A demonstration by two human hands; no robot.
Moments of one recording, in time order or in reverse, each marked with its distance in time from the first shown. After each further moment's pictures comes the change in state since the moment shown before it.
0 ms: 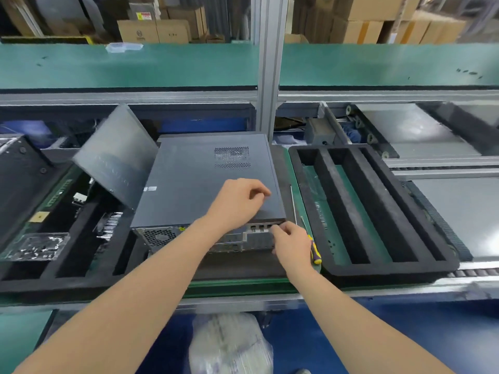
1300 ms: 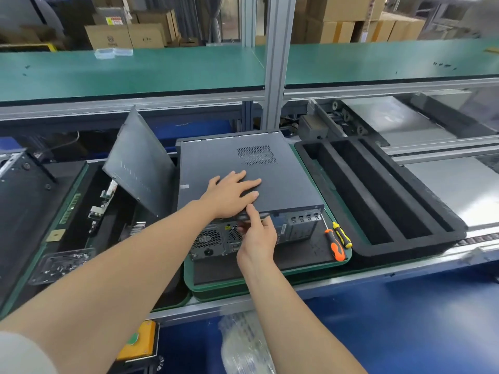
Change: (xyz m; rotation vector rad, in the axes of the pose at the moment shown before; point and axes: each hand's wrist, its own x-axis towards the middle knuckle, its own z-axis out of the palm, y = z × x) left_hand 0.010 -0.139 -0.066 0.430 -0.303 0.092; right_hand -0.084 -0.084 0.181 1.017 0.158 0.269
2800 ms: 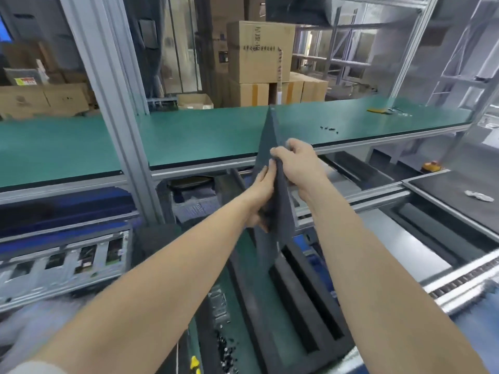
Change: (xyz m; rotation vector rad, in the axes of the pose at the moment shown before) left_hand 0.347 0.424 -0.070 -1.345 -0.268 -0.152; right_hand 0.279 -0.558 -0.072 -0.880 -0.115 -0.728
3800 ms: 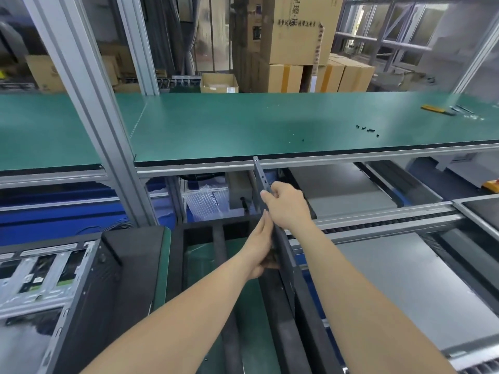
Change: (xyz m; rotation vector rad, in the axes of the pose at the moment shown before) left_hand 0.166 -0.089 0.004 -0.221 0.184 -0.046; right_hand 0.123 0.137 0.047 -0.506 -0.273 -0.045
